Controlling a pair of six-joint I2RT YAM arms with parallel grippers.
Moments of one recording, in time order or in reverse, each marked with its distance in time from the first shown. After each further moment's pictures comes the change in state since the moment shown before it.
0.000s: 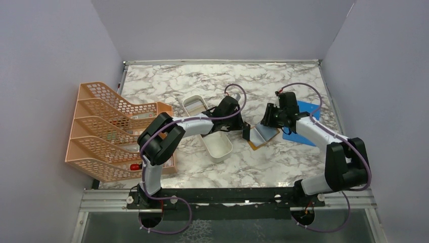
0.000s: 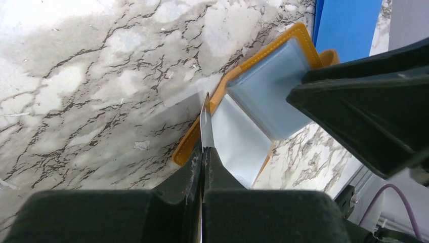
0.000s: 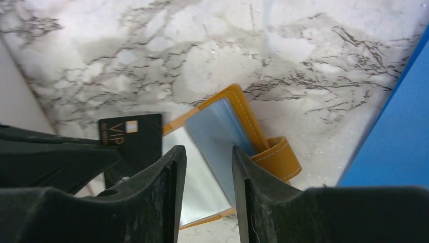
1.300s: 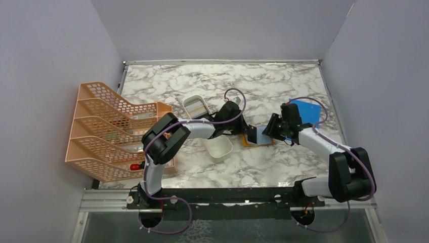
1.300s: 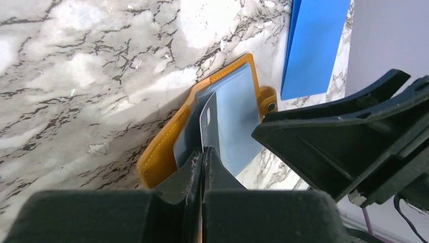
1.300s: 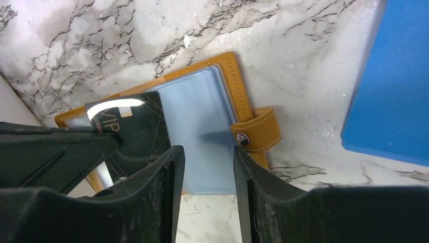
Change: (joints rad) left arm -0.028 0.042 -0.056 0.177 0.041 -0.170; right arm -0.006 -0.066 -0.175 0.018 0.021 0.203
